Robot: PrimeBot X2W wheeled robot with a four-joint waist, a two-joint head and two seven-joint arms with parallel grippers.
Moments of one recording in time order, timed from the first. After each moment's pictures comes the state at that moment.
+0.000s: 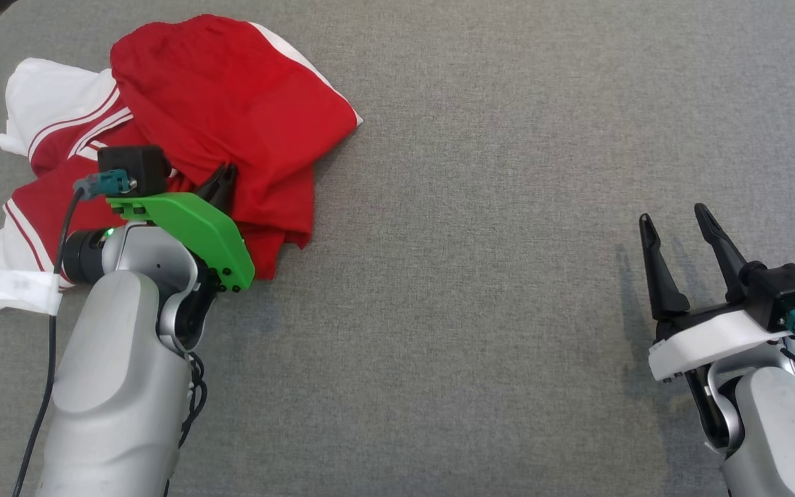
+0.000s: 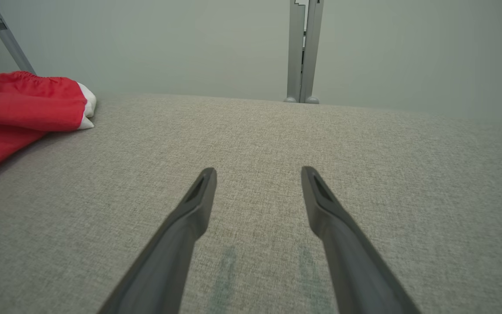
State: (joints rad) left arm -0.58 0.02 -0.17 0.50 -0.42 -0.09 0.21; right arm -0.12 -0.13 0.08 0.17 0.10 0.09 -0.25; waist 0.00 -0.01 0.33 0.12
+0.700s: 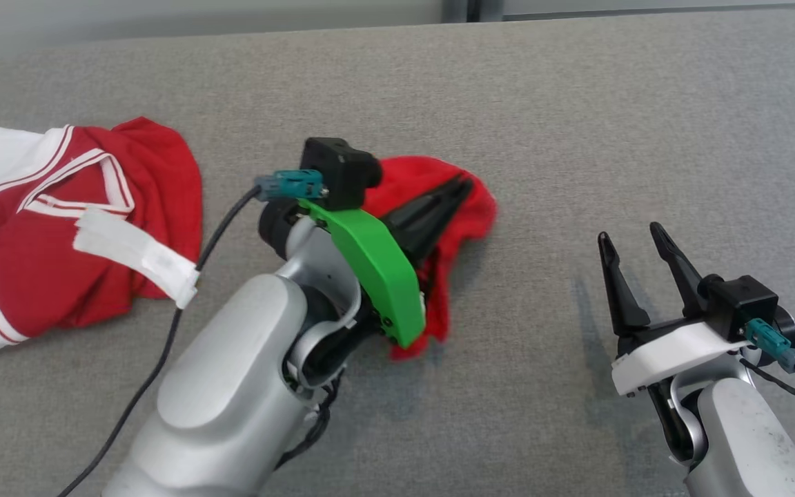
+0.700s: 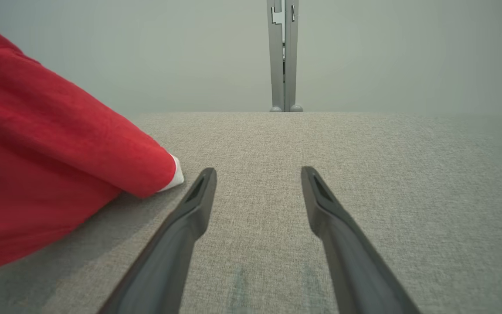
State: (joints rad) left arm -0.61 0.03 -0.65 0.16 -0.76 -0.12 0.25; right arm -0.12 -0.07 0.12 0.21 0.11 0.10 -0.25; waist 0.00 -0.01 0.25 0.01
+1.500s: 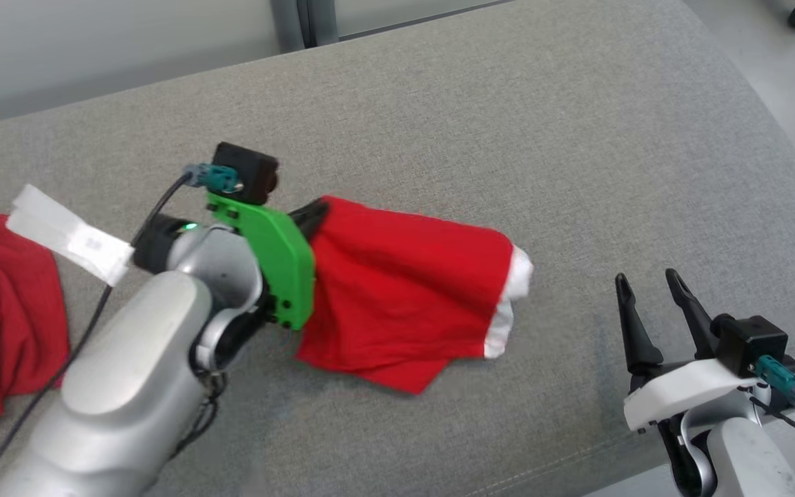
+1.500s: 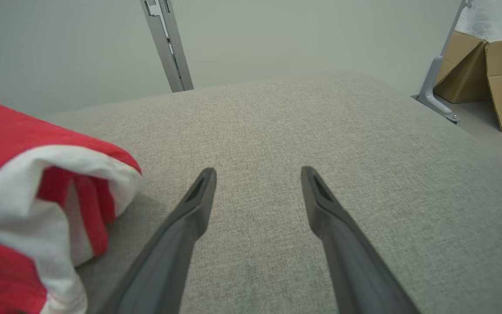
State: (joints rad) left arm -0.64 0.21 -0.70 0.23 -0.78 0.03 0.37; right arm -0.04 -0.05 0.08 0.24 0.14 0.09 -0.25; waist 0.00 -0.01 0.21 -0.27
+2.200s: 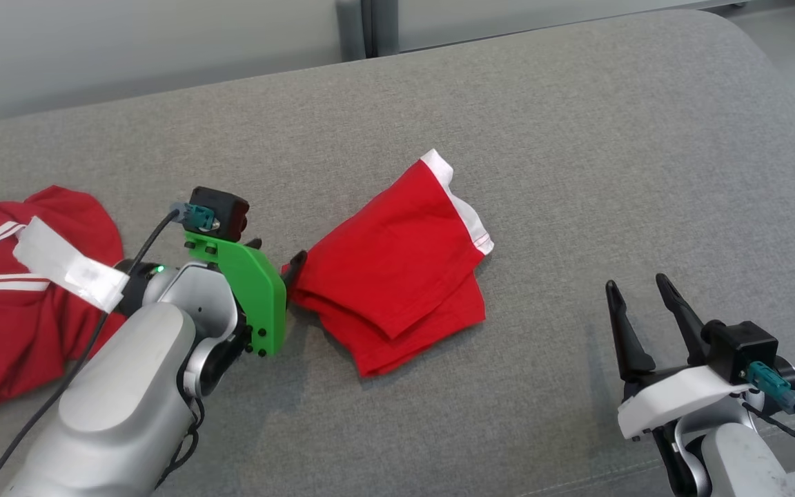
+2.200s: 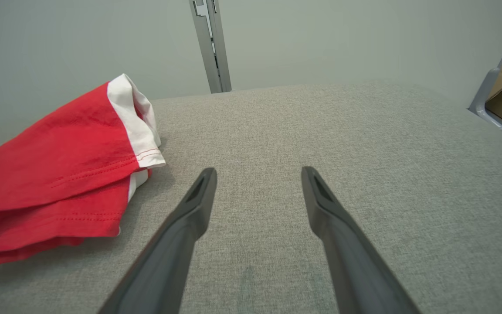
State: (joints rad) left arm -0.60 0.26 -0.72 0.39 -0.75 0.06 0.38; right arm -0.02 -0.04 0.08 0.22 0.11 0.10 -0.25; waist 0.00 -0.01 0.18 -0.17
